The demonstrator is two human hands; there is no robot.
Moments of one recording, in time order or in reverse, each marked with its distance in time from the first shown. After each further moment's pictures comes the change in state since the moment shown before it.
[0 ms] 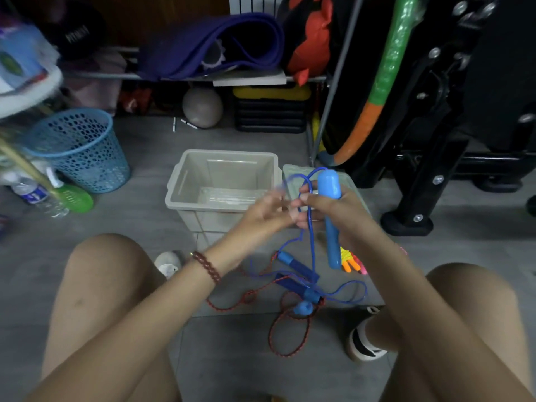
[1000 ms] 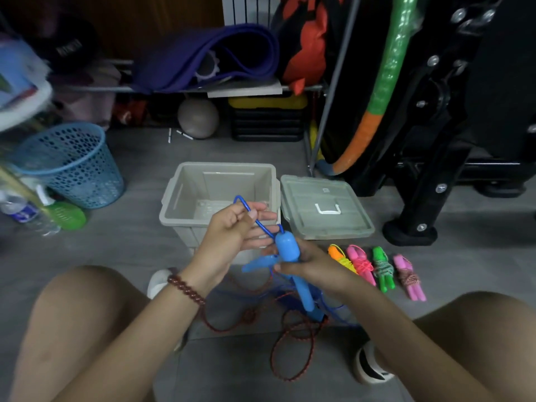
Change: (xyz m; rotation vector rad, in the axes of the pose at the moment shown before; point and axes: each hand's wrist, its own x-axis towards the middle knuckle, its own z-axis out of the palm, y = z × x) left_hand 0.013 0.002 -0.028 -0.204 0.183 0.009; right_hand 0.020 0.067 -0.003 -0.349 -0.329 0.045
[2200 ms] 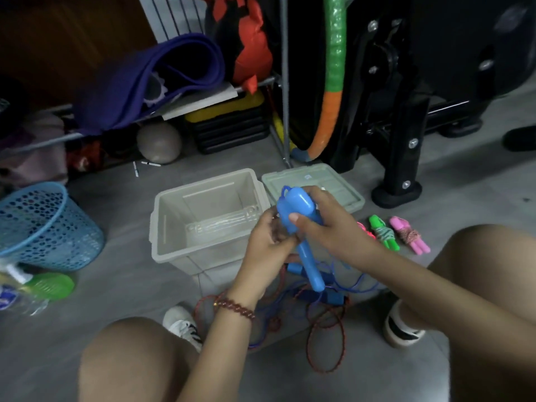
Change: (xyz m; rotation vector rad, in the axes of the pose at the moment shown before) left_hand 0.010 -0.007 0.029 0.155 -0.247 -0.061; right_hand -0.002 -0.039 -0.006 -0.241 0.541 -0.305
